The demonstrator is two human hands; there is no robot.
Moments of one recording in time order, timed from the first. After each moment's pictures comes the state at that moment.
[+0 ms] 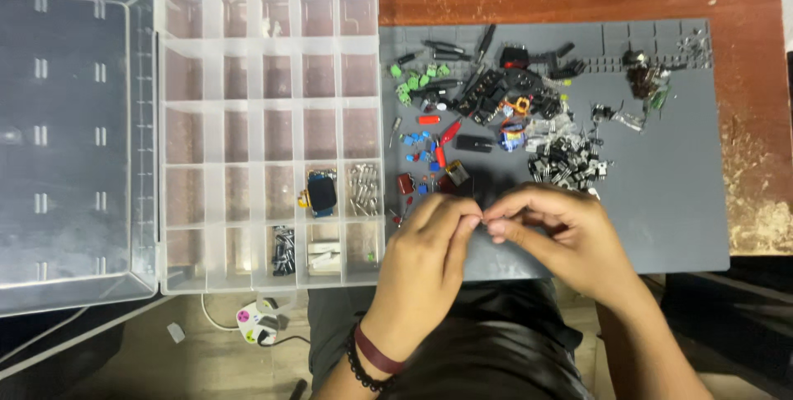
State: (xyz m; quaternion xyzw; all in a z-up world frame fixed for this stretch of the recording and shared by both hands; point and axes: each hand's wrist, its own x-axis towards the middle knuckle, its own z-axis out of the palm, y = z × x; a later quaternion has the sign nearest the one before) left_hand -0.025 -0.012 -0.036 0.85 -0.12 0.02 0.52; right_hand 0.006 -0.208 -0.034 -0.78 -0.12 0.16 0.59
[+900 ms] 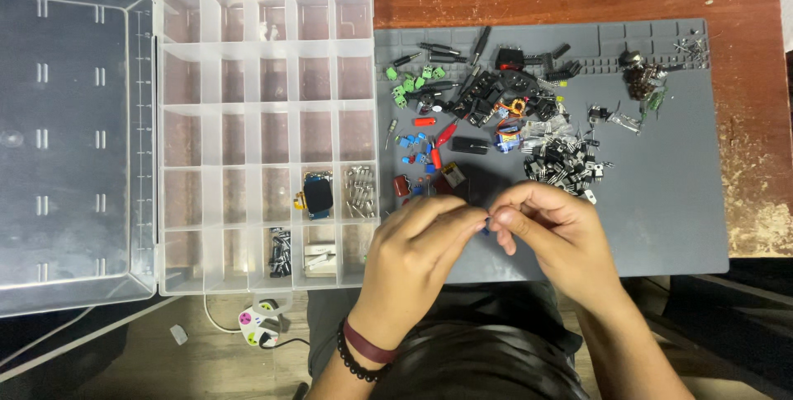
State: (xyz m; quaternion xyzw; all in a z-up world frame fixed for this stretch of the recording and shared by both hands) left_hand -0.019 -0.004 -0.041 0.84 -0.21 0.13 0.49; right_hand 0.000 -0.206 -0.055 -0.70 -0.06 0.14 0.70
